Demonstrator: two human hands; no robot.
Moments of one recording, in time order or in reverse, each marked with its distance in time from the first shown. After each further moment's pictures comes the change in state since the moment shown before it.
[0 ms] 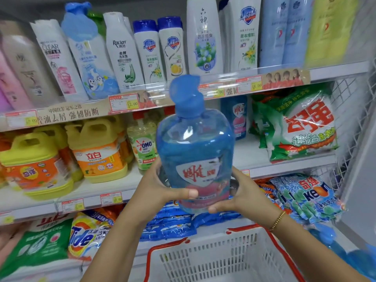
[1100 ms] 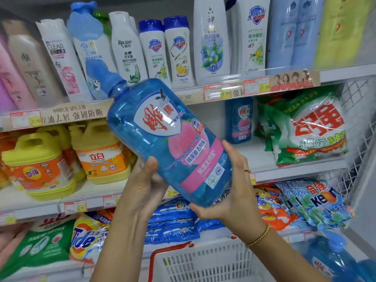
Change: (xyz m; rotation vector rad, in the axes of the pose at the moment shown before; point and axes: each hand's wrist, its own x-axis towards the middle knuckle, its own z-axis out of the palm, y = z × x) left_hand 0.013 0.016 -0.007 -0.741 0.079 0.123; right_hand 0.005 -0.025 0.042 -0.262 0.405 -0.575
